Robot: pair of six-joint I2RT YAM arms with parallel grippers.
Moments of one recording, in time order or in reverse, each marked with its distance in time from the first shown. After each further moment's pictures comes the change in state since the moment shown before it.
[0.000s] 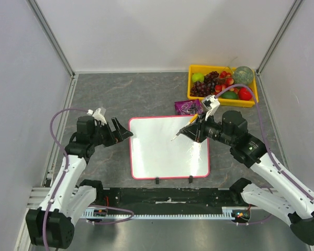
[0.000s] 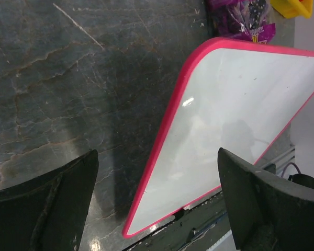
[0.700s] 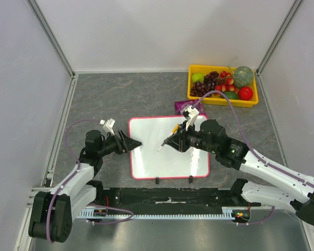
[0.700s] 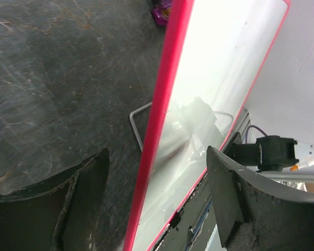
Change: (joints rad) left arm 0.002 0.081 -0.444 0.759 0.308 -0.177; right arm 0.304 0.121 -0.042 0.152 0.208 0.042
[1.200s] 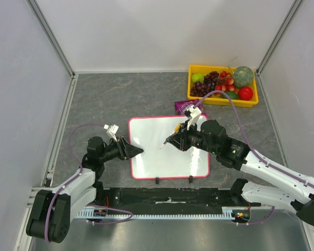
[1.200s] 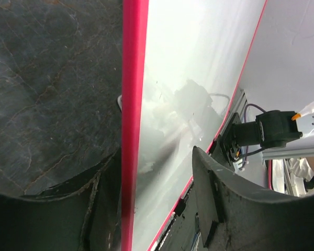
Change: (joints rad) left arm -0.066 0.007 -0.125 0.221 0.039 -0.003; right arm 0.006 -0.004 0.000 -0.022 0.074 -0.002
